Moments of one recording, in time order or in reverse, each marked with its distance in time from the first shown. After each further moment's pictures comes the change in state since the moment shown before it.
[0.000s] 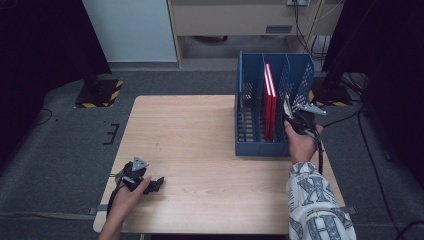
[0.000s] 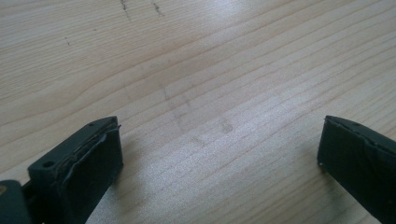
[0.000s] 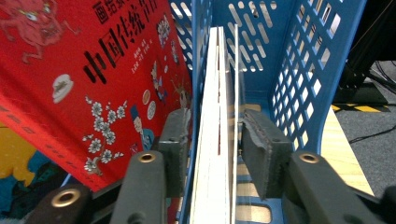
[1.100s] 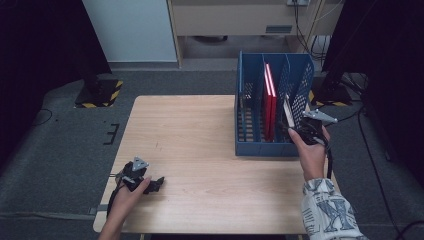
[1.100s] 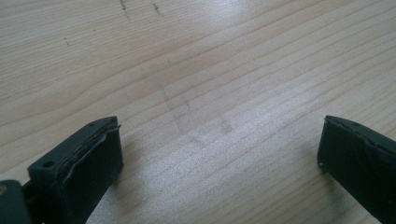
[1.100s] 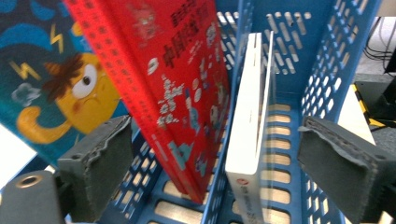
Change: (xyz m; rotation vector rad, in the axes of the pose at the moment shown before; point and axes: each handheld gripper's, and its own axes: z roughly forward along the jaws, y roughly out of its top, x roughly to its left) left arm 0.000 0.000 0.000 -0.001 0.000 -0.001; right arm -0.004 -0.006 -0.042 -0.018 0.168 -0.048
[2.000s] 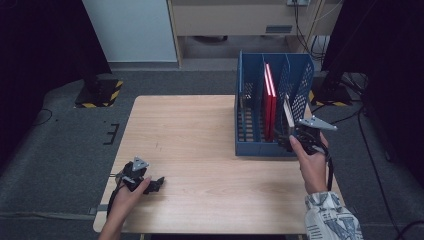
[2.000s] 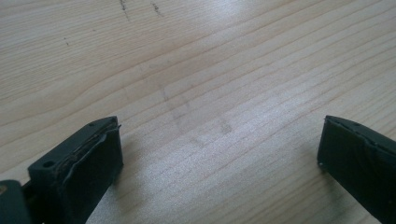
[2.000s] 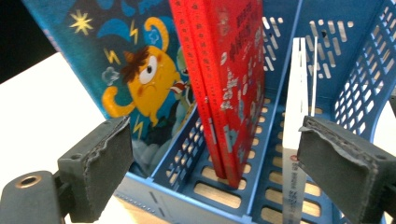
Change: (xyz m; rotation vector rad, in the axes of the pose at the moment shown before) left arm 0.000 0.000 0.000 0.000 0.000 0.000; right arm 0.027 -0.005 -0.029 -0.015 0.096 -0.050
